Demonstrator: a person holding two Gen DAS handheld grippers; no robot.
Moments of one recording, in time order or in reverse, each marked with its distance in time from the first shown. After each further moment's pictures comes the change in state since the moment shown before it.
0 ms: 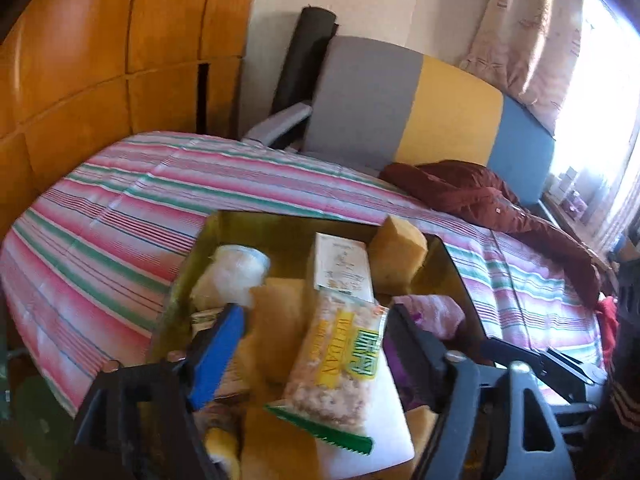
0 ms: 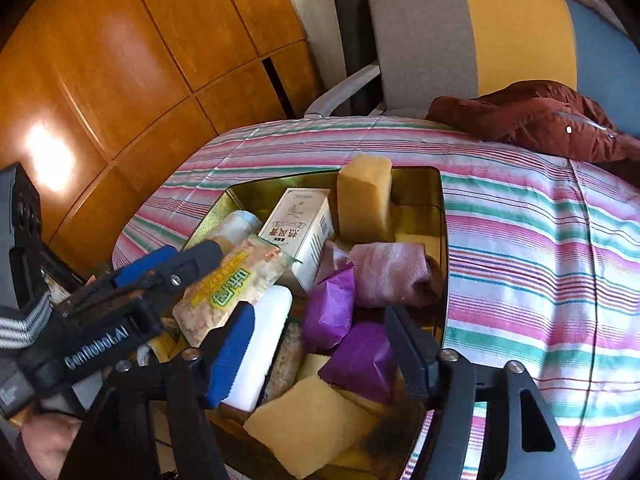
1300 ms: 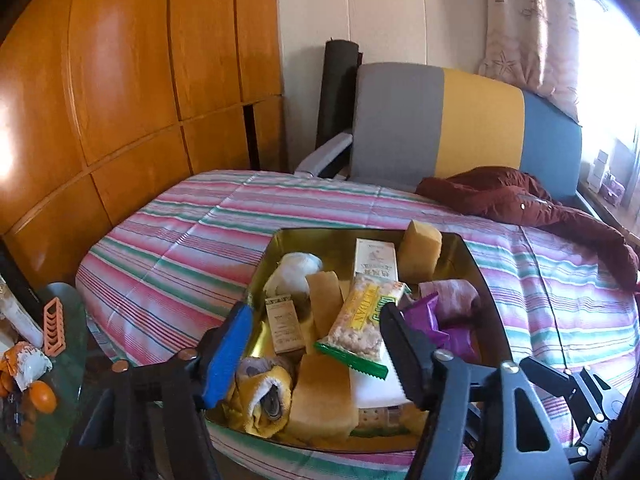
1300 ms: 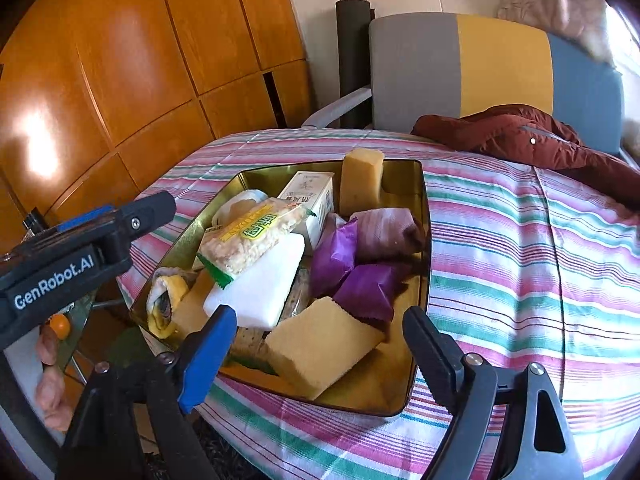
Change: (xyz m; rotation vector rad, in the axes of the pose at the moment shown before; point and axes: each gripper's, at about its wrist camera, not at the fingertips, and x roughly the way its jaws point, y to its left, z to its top) left arm -0.072 -0.024 -0.025 0.073 -0.112 0.233; right arm -0.039 0.031 -0.055 -0.061 -0.082 -0.090
